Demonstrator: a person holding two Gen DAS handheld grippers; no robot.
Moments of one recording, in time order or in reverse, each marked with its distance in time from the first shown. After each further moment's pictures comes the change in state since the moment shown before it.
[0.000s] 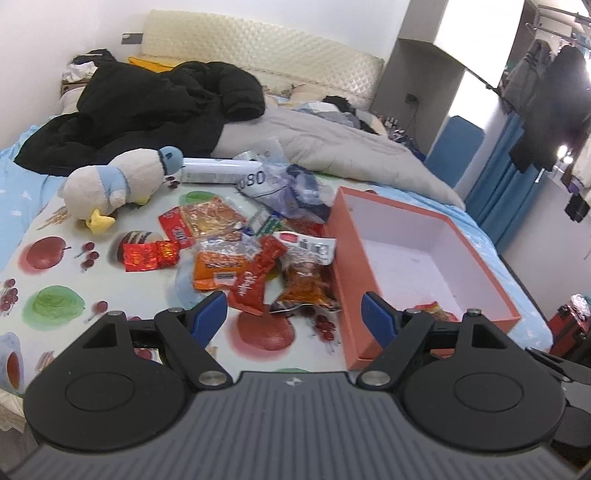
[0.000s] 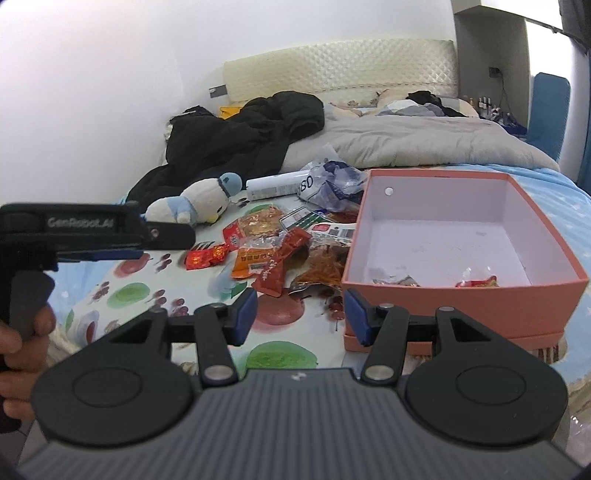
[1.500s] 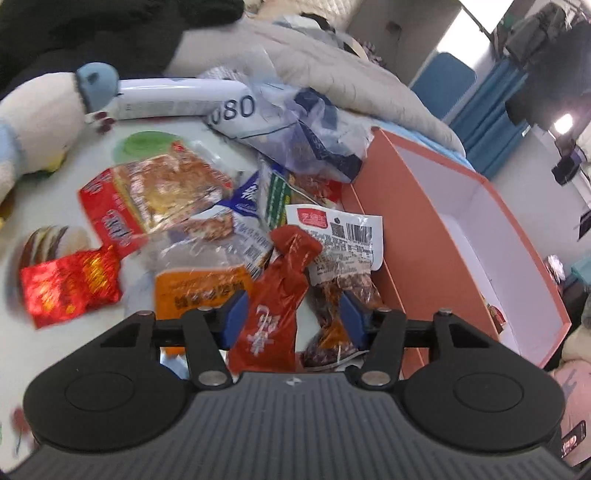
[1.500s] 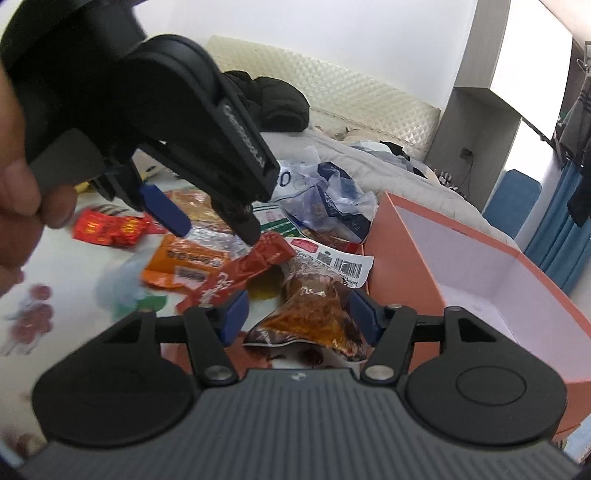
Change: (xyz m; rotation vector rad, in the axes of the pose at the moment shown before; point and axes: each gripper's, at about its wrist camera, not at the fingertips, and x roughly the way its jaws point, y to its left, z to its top) left arm 0.248 0.085 0.062 0.021 0.285 -0.194; right arm 0.196 0.076 -0.026 -0.325 -0.085 -0.360
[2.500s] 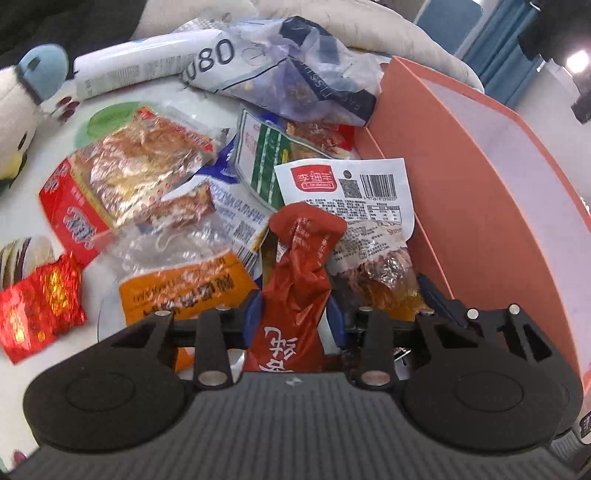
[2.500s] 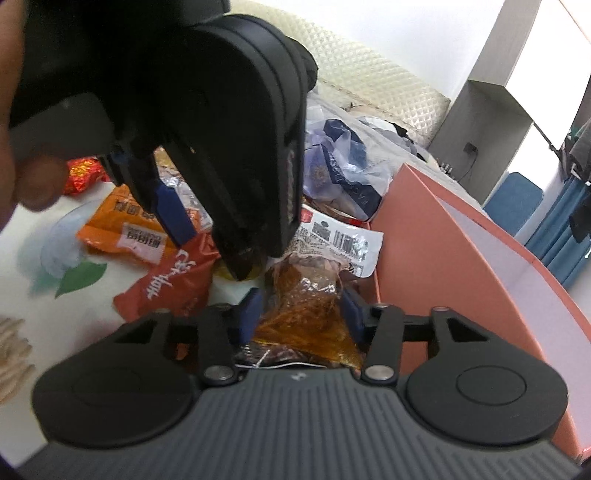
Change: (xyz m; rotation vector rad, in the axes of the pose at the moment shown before) left arm 0.066 -0.011 0.002 0.090 0.164 0.080; right arm 0.066 0.008 -0.011 -0.112 0.094 -0.039
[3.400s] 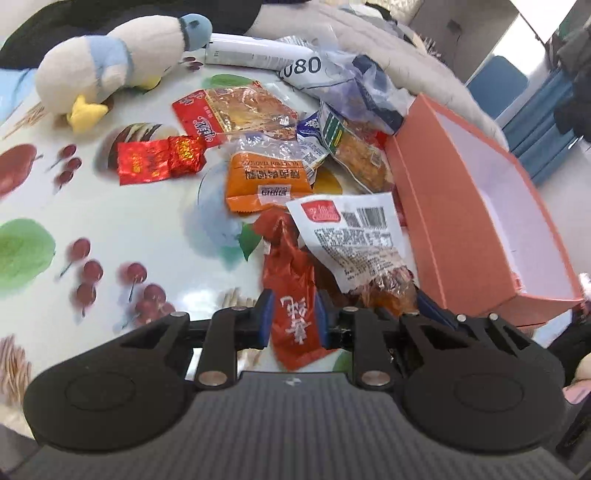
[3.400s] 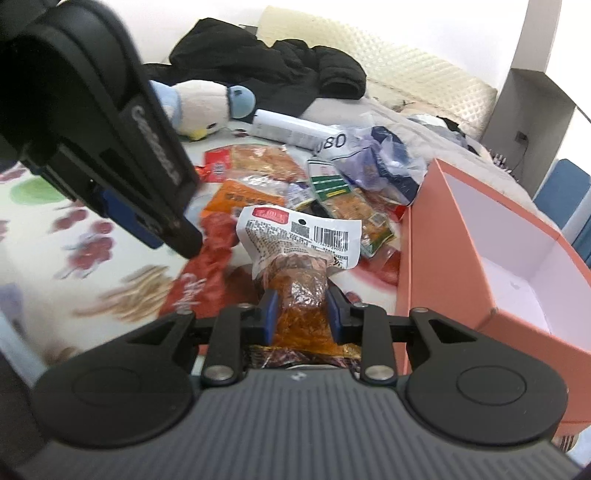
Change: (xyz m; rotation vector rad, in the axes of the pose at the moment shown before) left arm -0.128 0.002 -0.125 -0.261 -0.115 0.057; right arm -0.095 -0.018 -0.018 0.032 0.006 0.247
